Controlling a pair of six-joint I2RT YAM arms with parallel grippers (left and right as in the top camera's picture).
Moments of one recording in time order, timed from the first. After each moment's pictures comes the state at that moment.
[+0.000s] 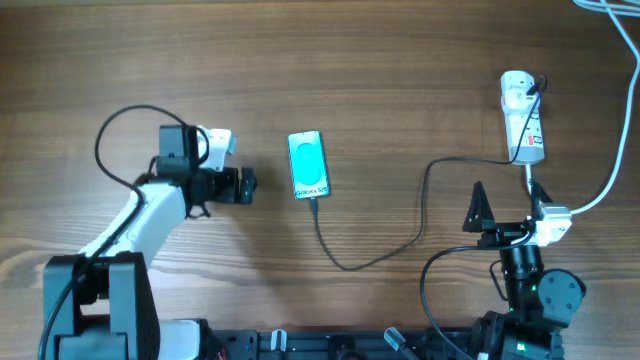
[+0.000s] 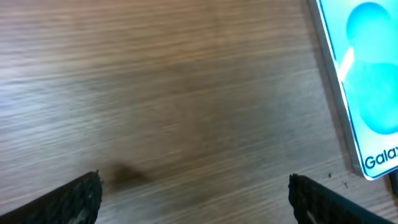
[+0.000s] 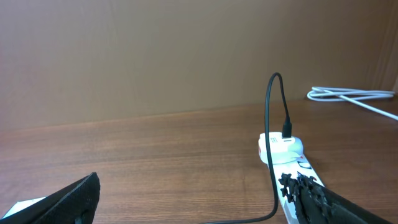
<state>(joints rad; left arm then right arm) 0.01 1.56 0.72 -0.31 0.29 0.11 -0.30 0.02 0.01 0.02 -0.34 0.13</state>
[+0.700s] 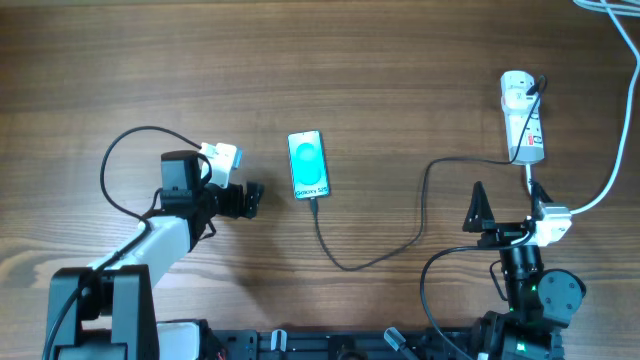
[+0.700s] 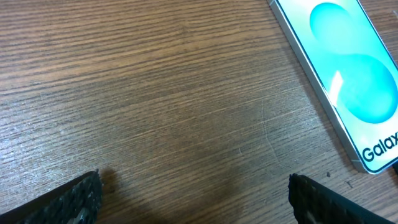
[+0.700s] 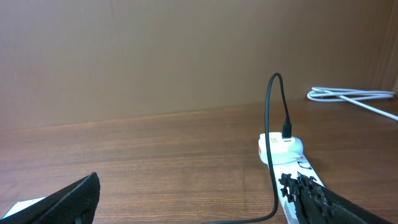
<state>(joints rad) 0.01 1.51 0.48 0.06 0.36 0.16 -0.30 0.02 0.01 0.02 -0.34 0.13</state>
